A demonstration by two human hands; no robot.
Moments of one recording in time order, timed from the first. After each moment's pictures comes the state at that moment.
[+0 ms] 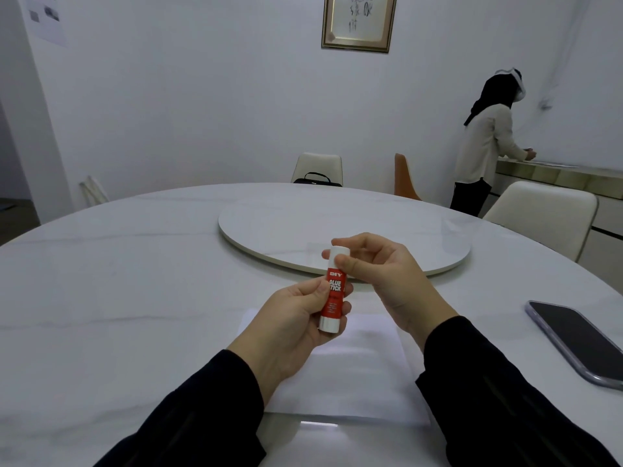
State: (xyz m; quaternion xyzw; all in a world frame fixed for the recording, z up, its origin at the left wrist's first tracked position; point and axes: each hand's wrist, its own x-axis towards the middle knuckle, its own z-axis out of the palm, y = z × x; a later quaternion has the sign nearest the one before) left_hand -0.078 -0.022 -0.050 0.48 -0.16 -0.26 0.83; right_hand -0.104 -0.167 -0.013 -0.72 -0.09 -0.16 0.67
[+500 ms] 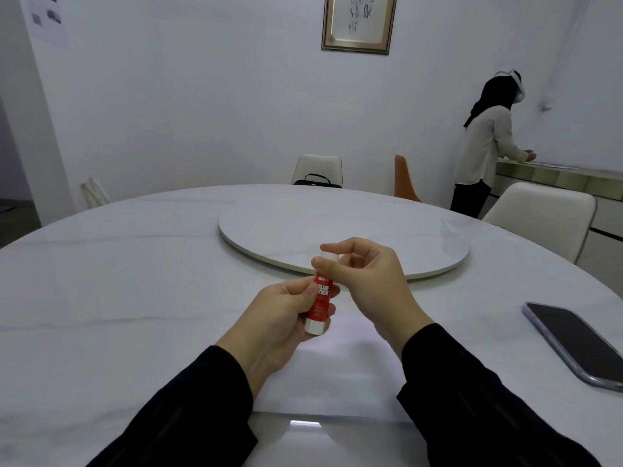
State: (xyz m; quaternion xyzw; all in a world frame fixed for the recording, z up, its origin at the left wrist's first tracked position) left_hand -0.072 -0.013 -0.050 0.54 -0.15 -0.21 0.80; right_hand -0.103 -0.147 -0.016 -0.74 -0.05 -0.23 0.63
